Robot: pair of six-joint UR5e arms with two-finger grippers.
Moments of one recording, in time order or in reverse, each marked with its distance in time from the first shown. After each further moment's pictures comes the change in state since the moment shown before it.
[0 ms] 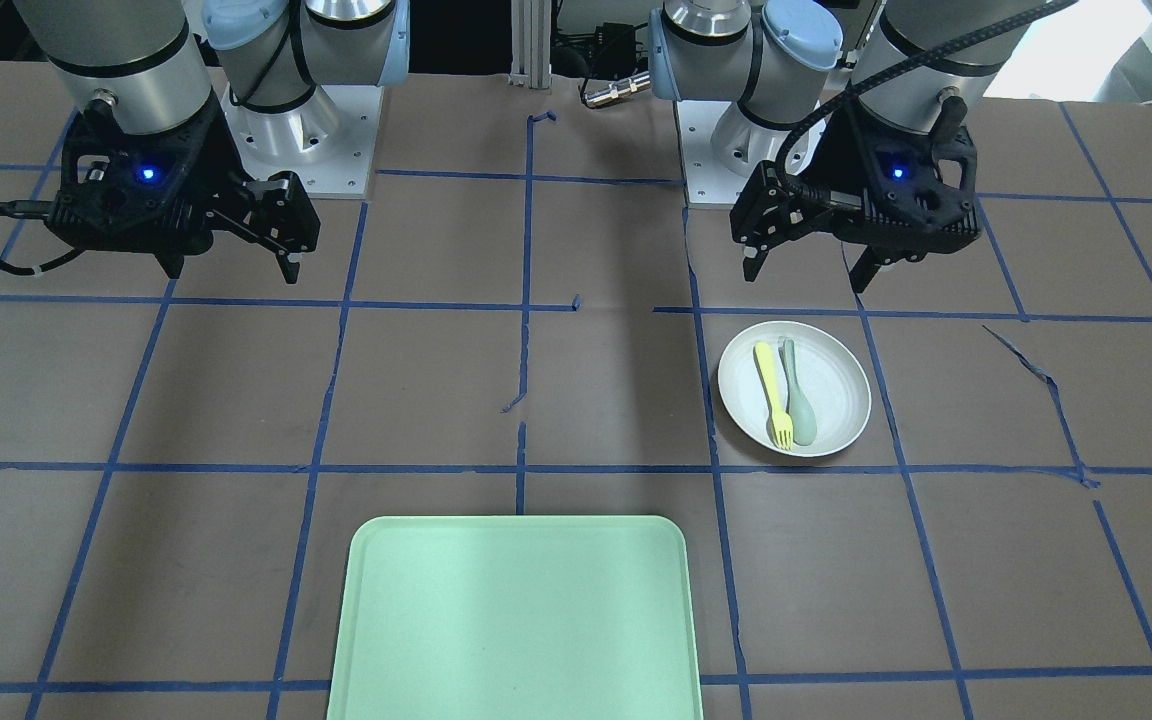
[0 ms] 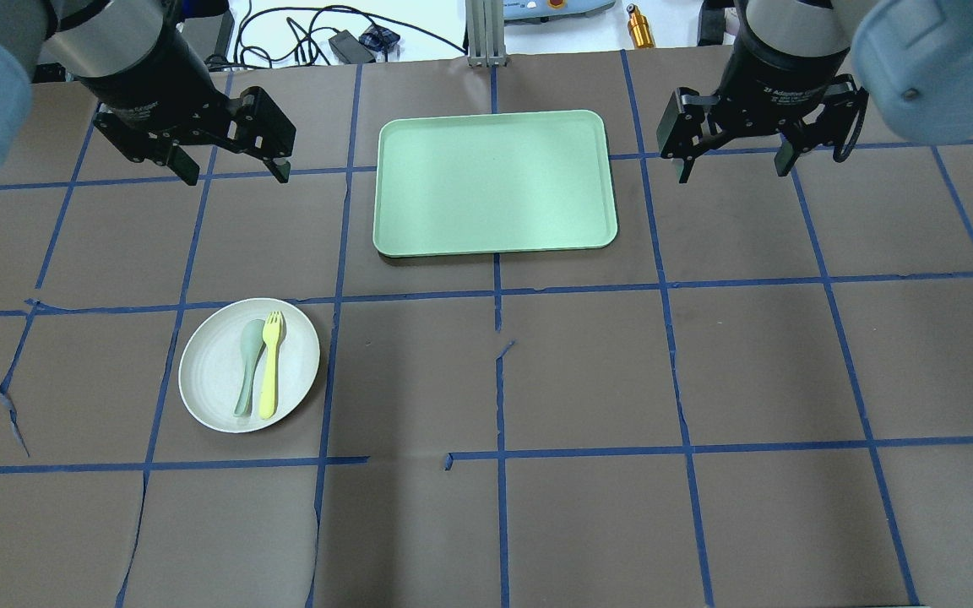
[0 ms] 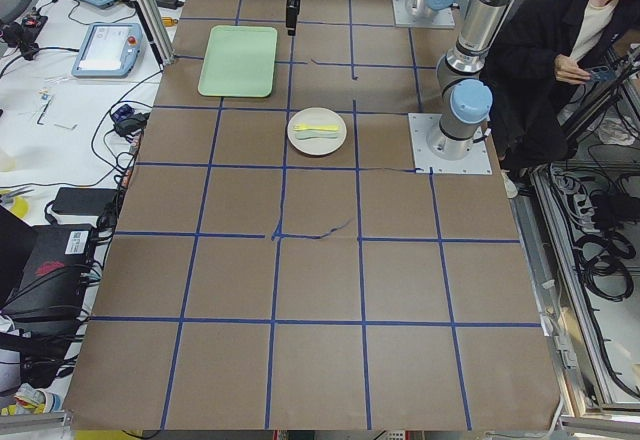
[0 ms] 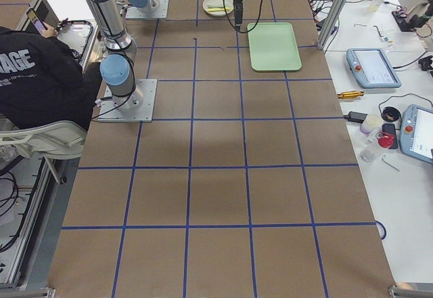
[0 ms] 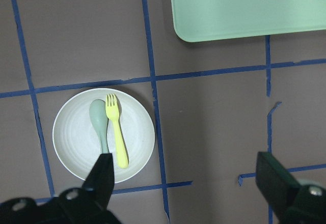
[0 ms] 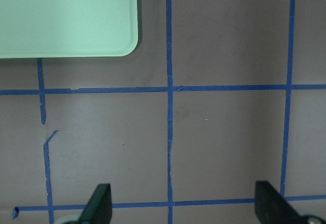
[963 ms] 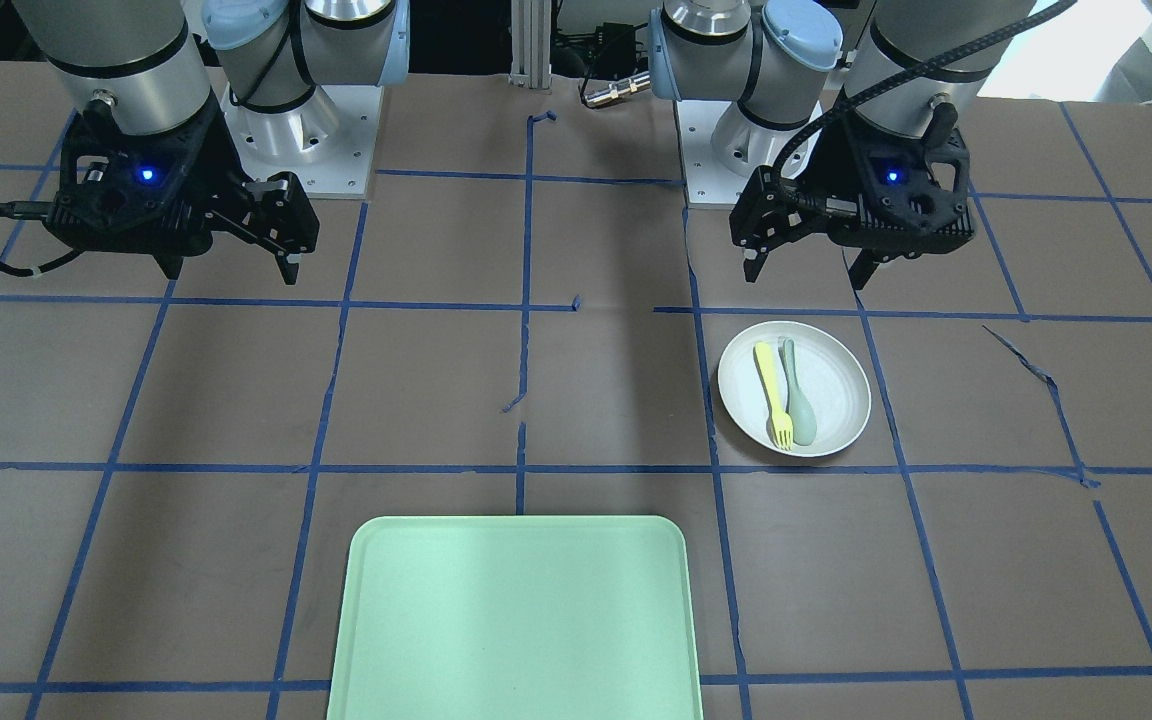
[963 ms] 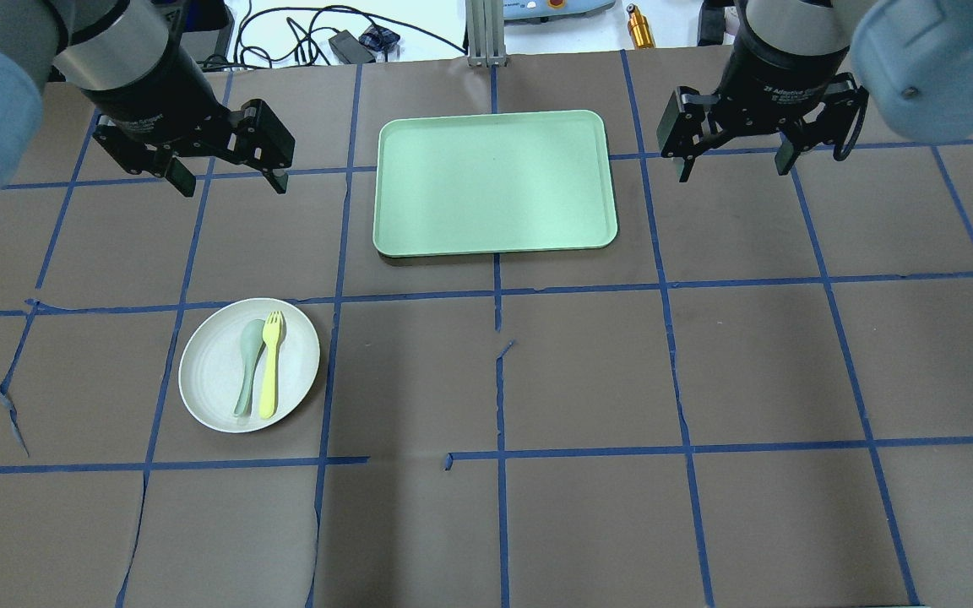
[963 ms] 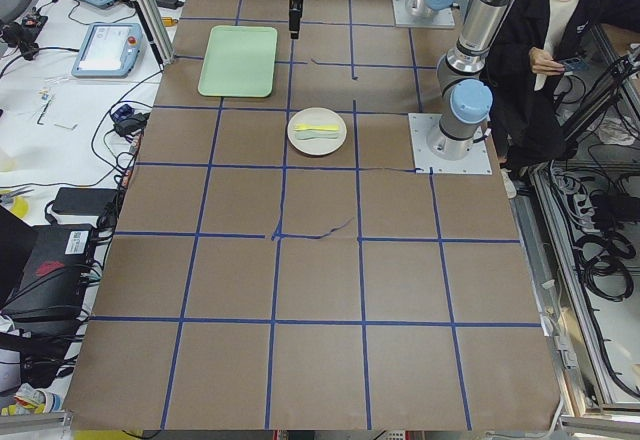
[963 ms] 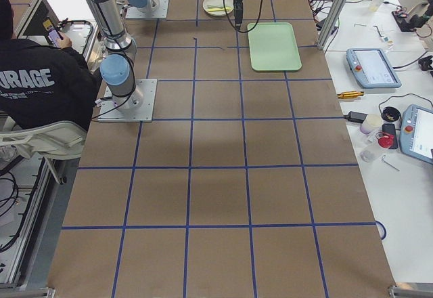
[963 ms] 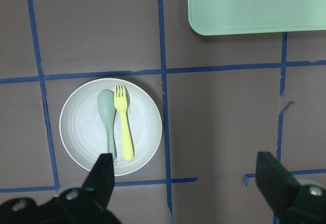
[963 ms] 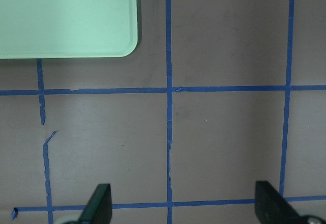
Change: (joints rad) left arm -0.005 0.009 -0.021 0.003 0.015 -0.011; right arm 0.000 0.002 -0.002 0.000 -0.002 -0.001
